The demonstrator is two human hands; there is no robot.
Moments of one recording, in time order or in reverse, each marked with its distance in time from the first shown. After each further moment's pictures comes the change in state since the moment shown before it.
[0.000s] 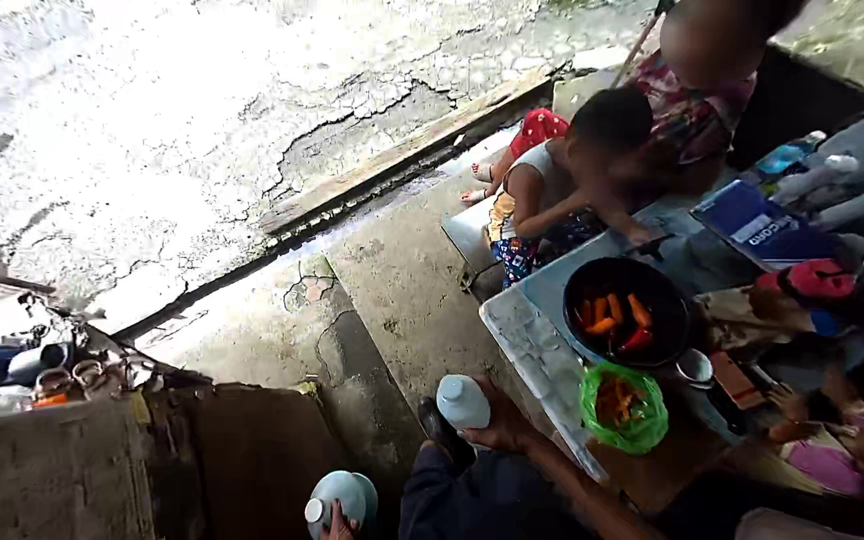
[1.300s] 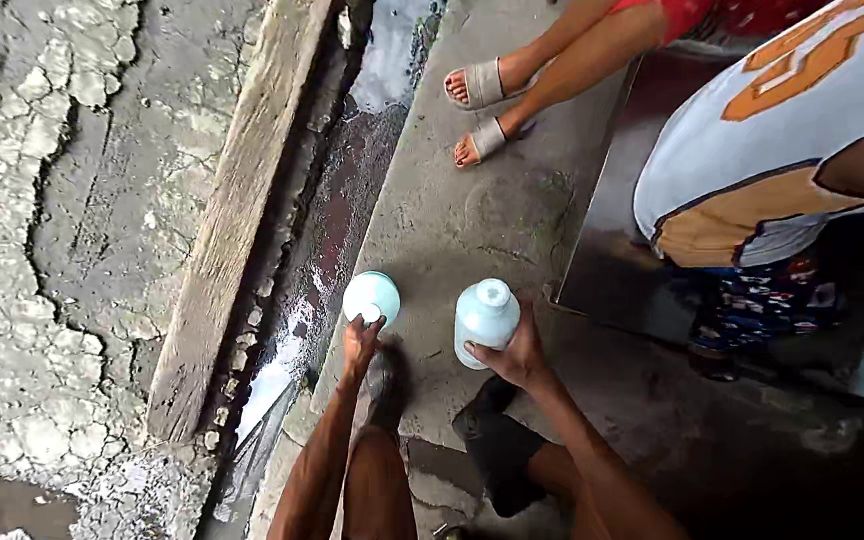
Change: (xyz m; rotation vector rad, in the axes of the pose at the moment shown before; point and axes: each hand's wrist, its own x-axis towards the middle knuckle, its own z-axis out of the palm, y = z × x) left_hand 0.555 0.445 1.041 1.142 -1.236 0.570; right_hand 0.875 0.220 -0.007 0.247 1.061 0.414
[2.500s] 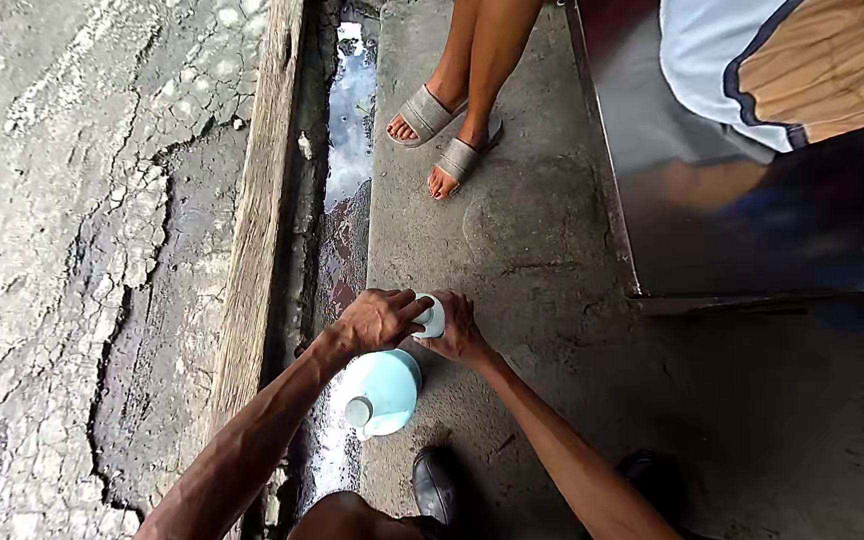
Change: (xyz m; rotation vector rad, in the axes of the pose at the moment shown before) left_hand 0.141 0.140 0.039 1.296 -0.481 1.667; right_hand 0.101 0.232 0.193 -0.109 0.221 -0.265
